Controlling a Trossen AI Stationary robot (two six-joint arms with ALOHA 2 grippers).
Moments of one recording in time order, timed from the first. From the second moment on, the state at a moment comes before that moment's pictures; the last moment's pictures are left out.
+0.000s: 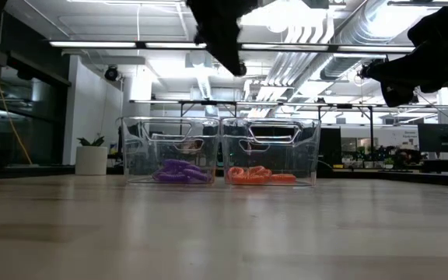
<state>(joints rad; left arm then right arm) 0.02 1.84 1.78 -0.91 -0.42 -0.10 -0.03 0.07 0.01 0.03 -0.03 0.10</state>
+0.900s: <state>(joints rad) -0.38 1.45 1.27 -0.98 -0.18 -0.71 -0.03 0.07 0.01 0.03 -0.03 0.10</state>
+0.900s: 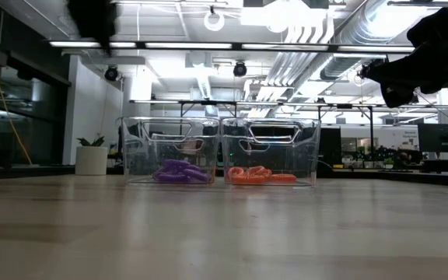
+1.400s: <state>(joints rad) -0.57 1.34 0.97 -0.92 -0.09 -1.24 -0.03 0.07 0.01 0.03 -0.03 0.10</state>
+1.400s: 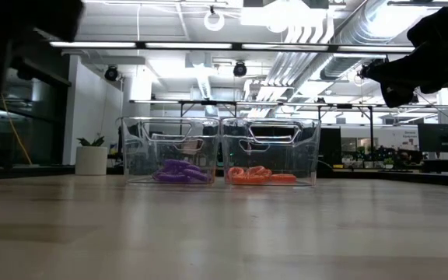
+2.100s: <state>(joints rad) -0.68 1.40 0.78 -0.65 -0.01 -1.36 -0.03 0.07 0.01 0.03 -0.03 0.10</state>
